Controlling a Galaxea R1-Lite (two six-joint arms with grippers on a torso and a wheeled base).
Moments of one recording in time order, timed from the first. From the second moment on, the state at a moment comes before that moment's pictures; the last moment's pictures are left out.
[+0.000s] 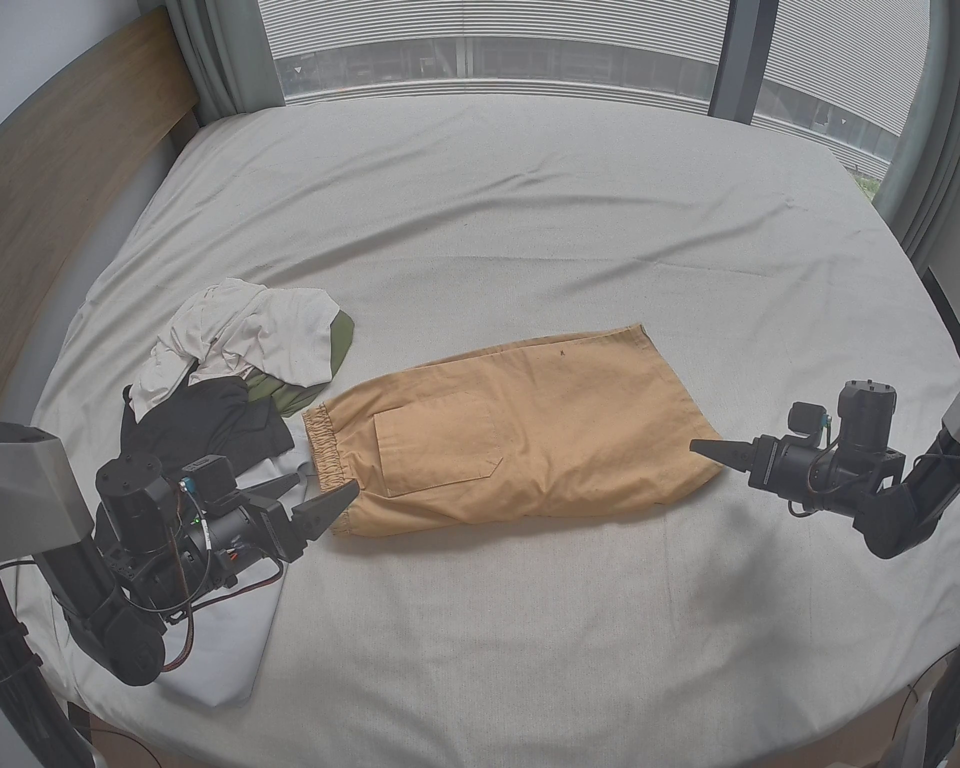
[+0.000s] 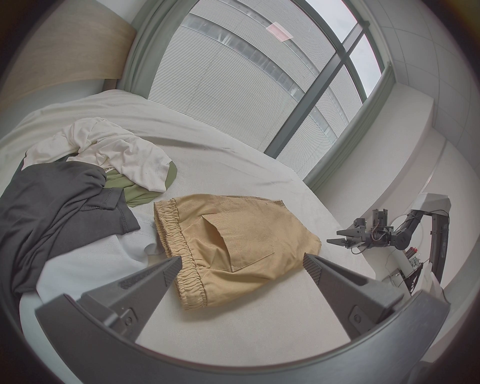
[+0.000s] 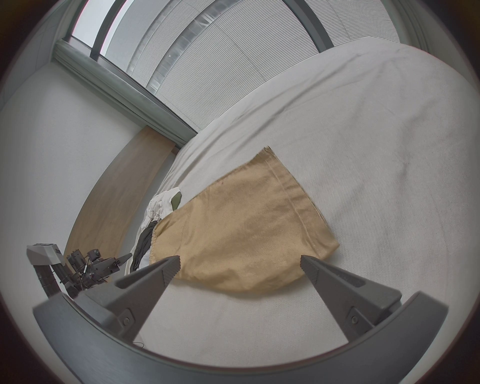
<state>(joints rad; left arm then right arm) -0.23 1.99 -0.29 -1.55 -0.36 -0.29 0.06 1.99 -0.64 -0.98 0.55 0.38</state>
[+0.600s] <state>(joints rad) -0.23 2.00 -0.28 -1.55 -0.36 -0.28 0.05 2.13 -0.65 -1.06 0.55 0.44</state>
